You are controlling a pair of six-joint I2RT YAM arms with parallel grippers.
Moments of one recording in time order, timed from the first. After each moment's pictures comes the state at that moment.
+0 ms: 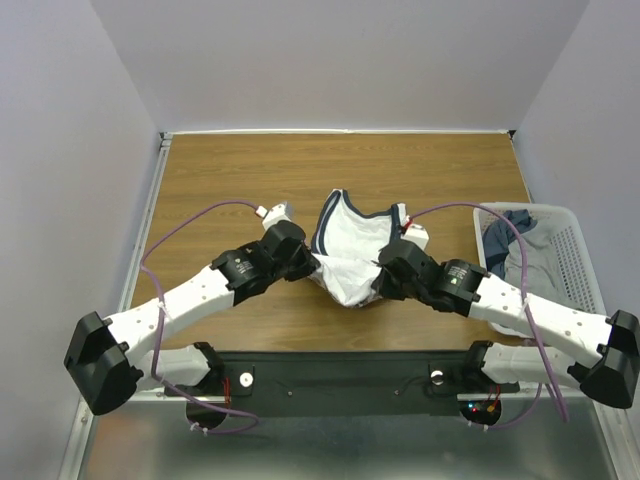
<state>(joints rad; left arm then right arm) -0.88 1.12 0.83 -0.43 -0.21 -1.03 1.01 1.08 0.86 -0.68 0.35 1.03</state>
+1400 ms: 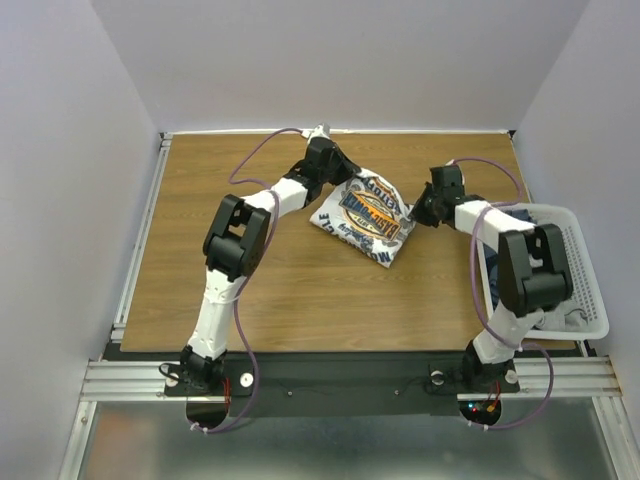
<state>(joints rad) -0.53 2.20 1.67 0.15 0.09 -0.92 0.19 1.66 1.07 -0.22 -0.02 0.68</state>
